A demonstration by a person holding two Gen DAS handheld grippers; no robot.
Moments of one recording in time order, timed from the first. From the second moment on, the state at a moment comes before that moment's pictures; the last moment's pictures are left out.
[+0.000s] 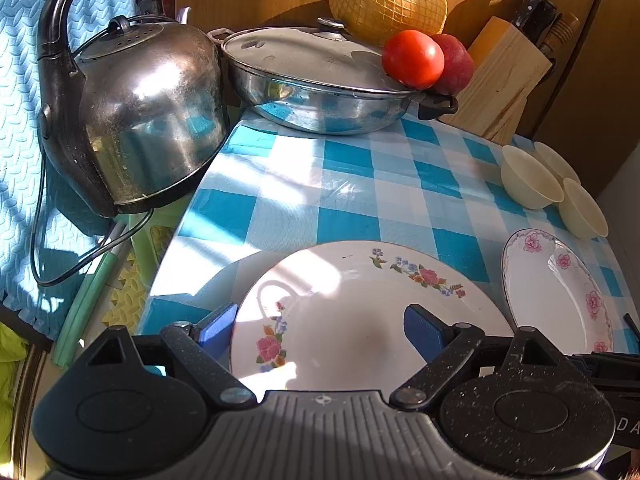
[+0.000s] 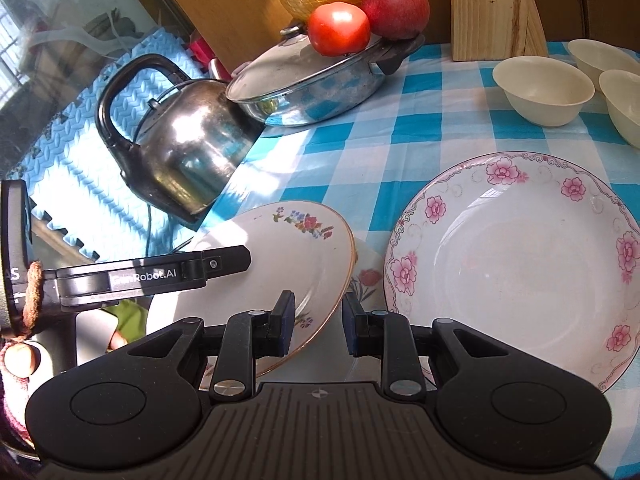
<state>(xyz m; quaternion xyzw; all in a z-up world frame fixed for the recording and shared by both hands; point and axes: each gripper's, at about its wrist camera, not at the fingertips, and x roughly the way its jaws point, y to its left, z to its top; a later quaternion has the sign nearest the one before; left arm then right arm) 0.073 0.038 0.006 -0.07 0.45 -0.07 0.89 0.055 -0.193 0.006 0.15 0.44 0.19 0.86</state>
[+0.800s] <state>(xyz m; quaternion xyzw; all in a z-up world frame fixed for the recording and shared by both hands) 0.046 0.022 -0.004 -0.03 0.46 -0.10 0.88 0.013 -0.200 -0.007 0.15 0.45 0.17 0.86</state>
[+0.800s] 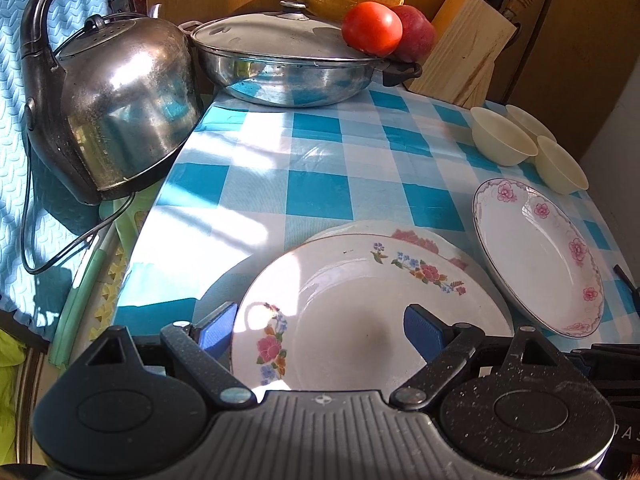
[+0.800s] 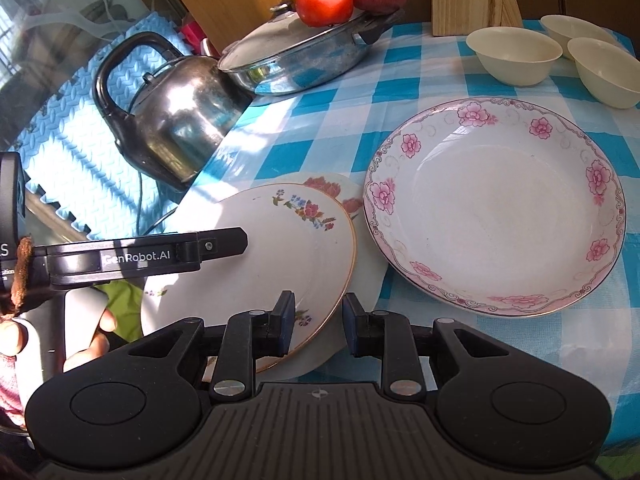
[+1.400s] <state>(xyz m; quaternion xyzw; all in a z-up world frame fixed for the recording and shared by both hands) 0.035 0.004 0.008 0.02 0.42 -0.11 0.90 -0.001 -0.190 -0.006 0.10 0.44 0.17 0.88</state>
